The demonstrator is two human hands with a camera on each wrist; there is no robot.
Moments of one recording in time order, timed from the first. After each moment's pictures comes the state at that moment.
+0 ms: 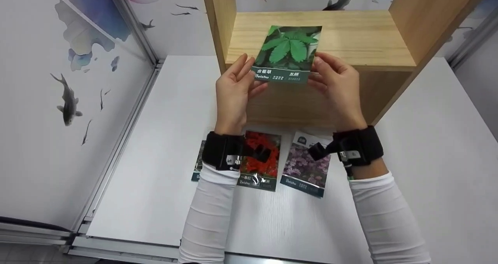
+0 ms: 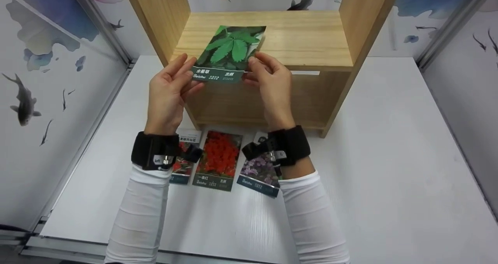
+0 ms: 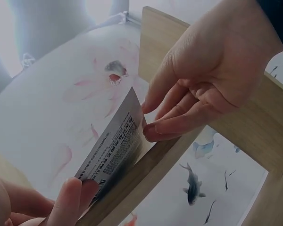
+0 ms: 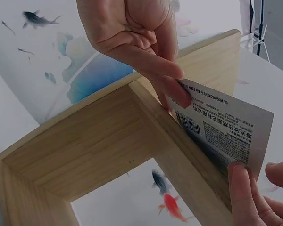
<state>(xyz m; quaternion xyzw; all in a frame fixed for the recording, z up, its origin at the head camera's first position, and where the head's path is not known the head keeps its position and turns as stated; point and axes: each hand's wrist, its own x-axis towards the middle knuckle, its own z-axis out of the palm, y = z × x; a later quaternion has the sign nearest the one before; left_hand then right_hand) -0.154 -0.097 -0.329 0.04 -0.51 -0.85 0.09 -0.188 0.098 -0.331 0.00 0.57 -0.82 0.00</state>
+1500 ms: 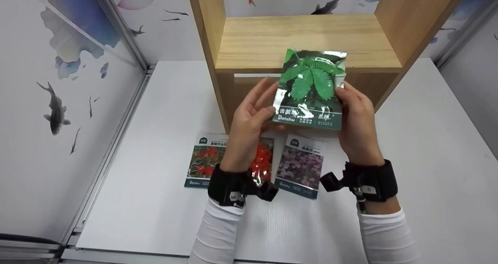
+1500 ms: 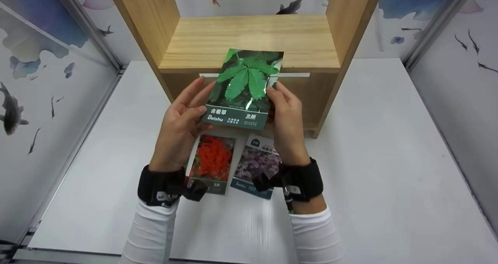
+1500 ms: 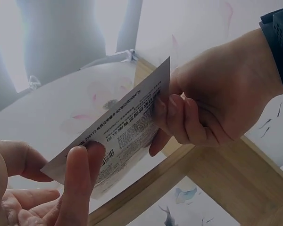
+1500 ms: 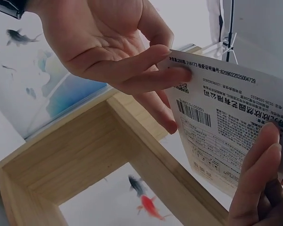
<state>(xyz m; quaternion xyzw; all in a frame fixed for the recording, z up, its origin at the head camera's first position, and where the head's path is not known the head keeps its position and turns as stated) -0.109 -0.066 -0.351 -0.11 -0.52 -0.84 -0.01 -0.138 0.137 -0.350 -0.09 0.47 -0.88 0.01</state>
